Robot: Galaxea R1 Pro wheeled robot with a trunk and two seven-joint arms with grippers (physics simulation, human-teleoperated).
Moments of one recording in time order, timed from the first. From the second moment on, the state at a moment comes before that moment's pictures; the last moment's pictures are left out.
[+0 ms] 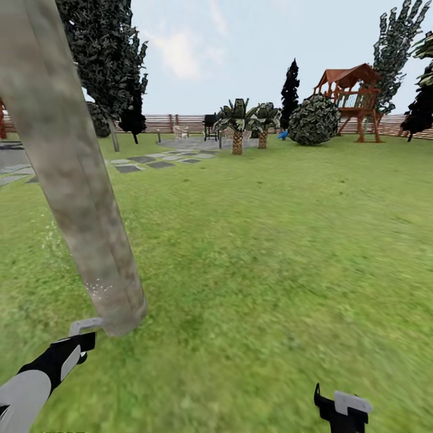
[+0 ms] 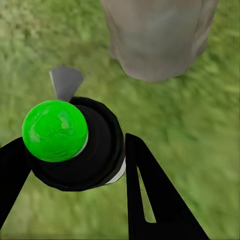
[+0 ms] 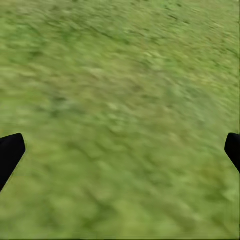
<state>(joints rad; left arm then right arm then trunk) -0.75 0.27 0.25 -0.24 -0.06 0.15 0.07 -0.41 -0.06 -0.20 -0.12 0.17 -0.65 -0.38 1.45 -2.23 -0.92</state>
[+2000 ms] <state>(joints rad) -0.75 0.35 0.16 -0.58 -0.07 0.27 -0.14 -0.41 -0.06 -0.21 -0.12 0.17 -0.65 -0.38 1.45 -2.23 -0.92</state>
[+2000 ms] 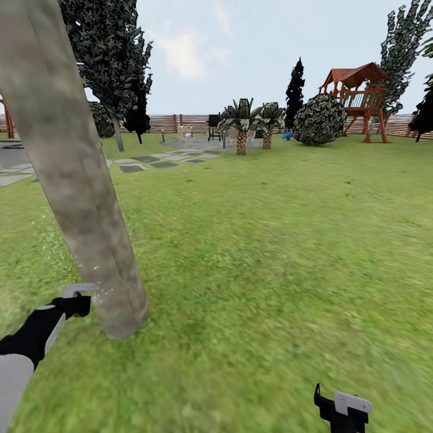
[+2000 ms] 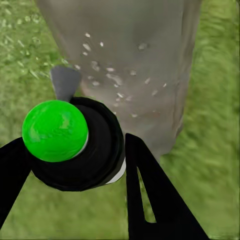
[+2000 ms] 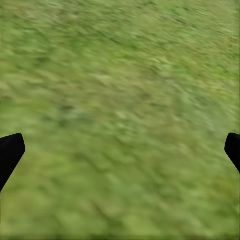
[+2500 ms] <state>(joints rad) -0.75 0.36 0.16 -0.75 -0.07 0.39 -0.15 -0.41 -0.06 -0.20 -0.12 0.17 -0.65 -0.38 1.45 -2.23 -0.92</state>
